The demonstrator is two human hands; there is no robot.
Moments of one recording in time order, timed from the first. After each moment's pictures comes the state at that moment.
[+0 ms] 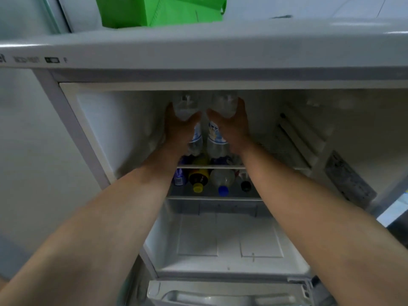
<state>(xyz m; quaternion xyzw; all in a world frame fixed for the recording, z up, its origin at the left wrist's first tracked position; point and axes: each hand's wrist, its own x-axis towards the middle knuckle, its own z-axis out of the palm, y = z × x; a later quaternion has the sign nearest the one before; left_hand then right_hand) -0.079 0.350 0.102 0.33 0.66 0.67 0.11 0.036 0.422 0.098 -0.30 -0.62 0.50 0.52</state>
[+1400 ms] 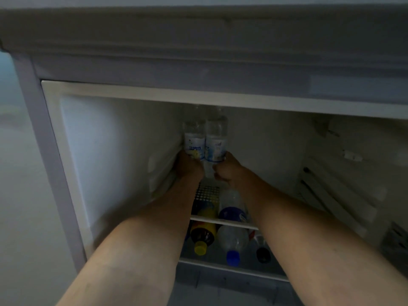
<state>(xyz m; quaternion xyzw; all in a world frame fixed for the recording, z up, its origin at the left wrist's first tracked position) -0.143 0.447 0.059 0.27 0.77 0.57 0.08 -0.048 0.515 0.070 -0.37 -0.78 0.43 0.27</state>
